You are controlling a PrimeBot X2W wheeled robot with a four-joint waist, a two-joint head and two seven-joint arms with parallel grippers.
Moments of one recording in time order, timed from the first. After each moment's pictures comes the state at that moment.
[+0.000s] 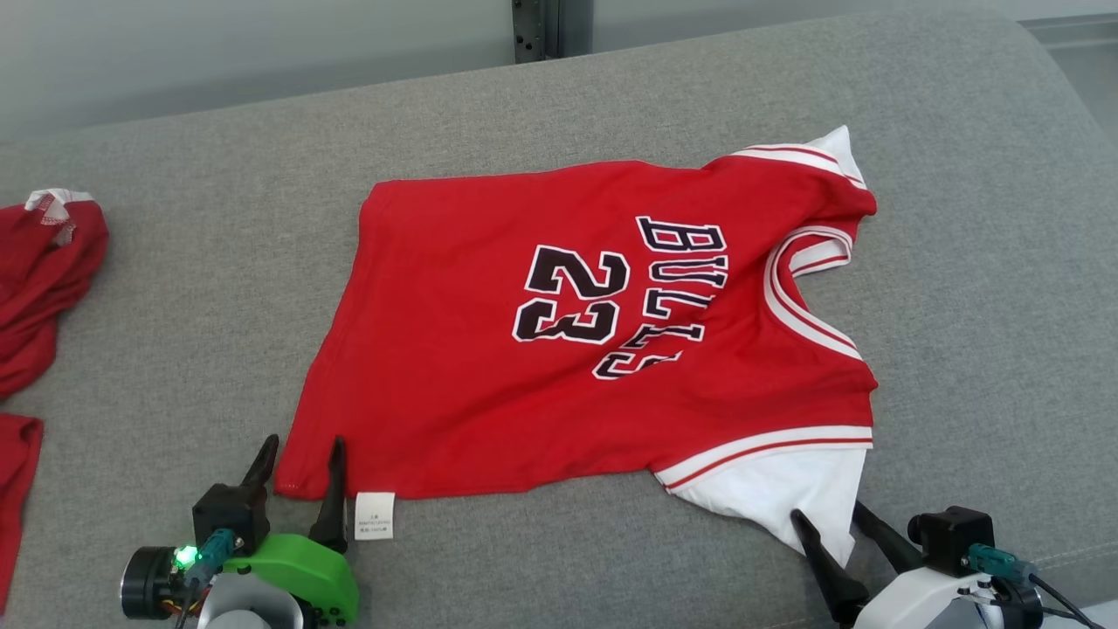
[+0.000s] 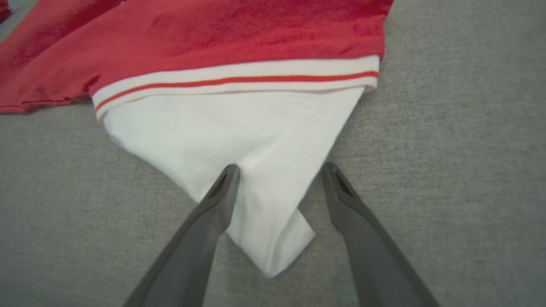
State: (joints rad) left arm -0.16 0.10 -0.05 0.53 -0.12 -0.12 -0.26; right arm -0.01 -0.31 0.39 0.36 0.52 0.13 -0.16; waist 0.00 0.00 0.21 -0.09
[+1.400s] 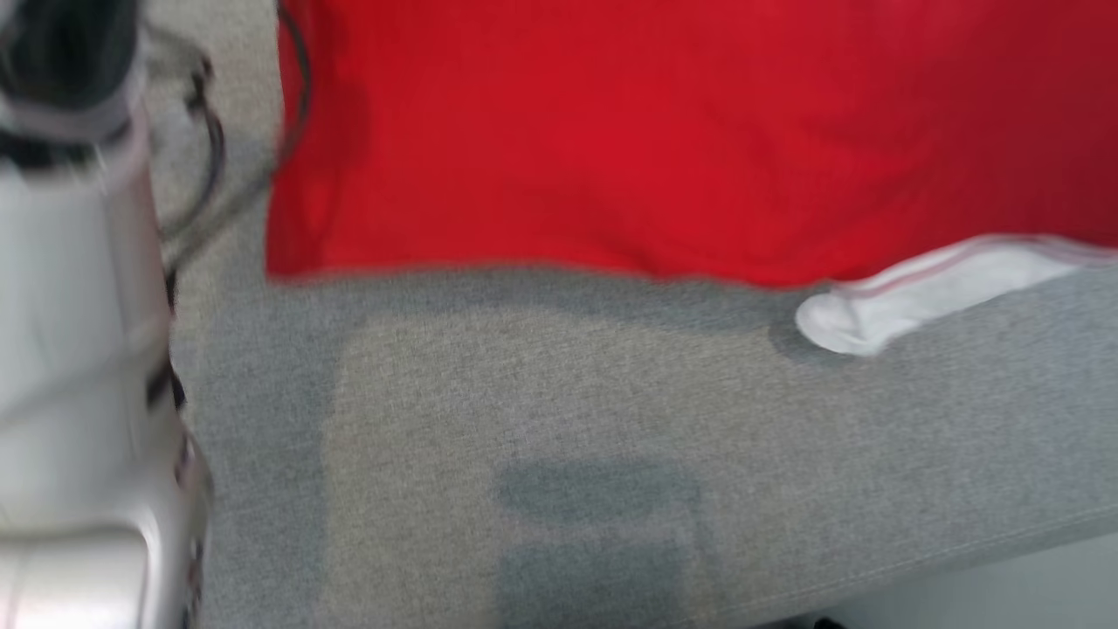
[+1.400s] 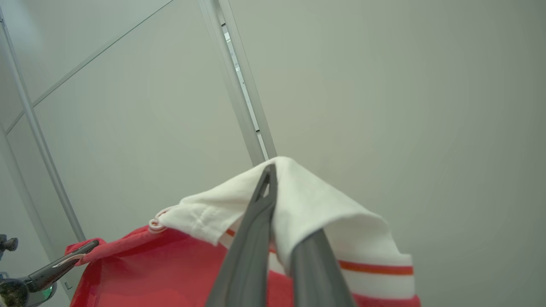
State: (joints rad) left arm -1.14 0.10 -0.14 -0.10 -0.61 0.06 0.57; right arm -0.90 -0.80 -0.06 -0.12 1.28 0.13 0.08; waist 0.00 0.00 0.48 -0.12
